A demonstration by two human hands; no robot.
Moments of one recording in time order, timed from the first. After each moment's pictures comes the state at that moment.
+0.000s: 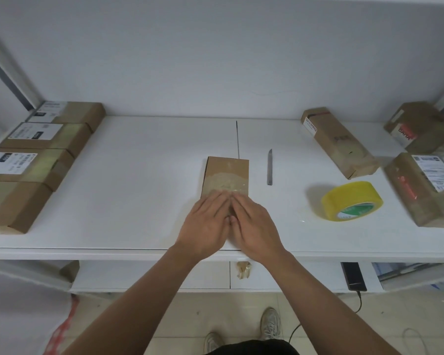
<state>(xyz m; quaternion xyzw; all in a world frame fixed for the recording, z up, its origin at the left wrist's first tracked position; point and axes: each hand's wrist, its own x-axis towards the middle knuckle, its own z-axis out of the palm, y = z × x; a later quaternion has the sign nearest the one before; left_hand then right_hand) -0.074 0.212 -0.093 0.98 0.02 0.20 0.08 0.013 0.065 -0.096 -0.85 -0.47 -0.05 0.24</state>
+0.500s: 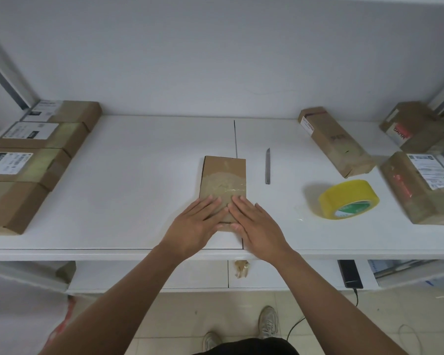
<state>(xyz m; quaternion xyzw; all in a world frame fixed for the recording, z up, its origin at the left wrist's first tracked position) -0.083 0.245 -0.117 0.97 -0.07 0.21 0.03 0.023 0.048 -0.112 -0.86 -0.49 -0.01 0.16</state>
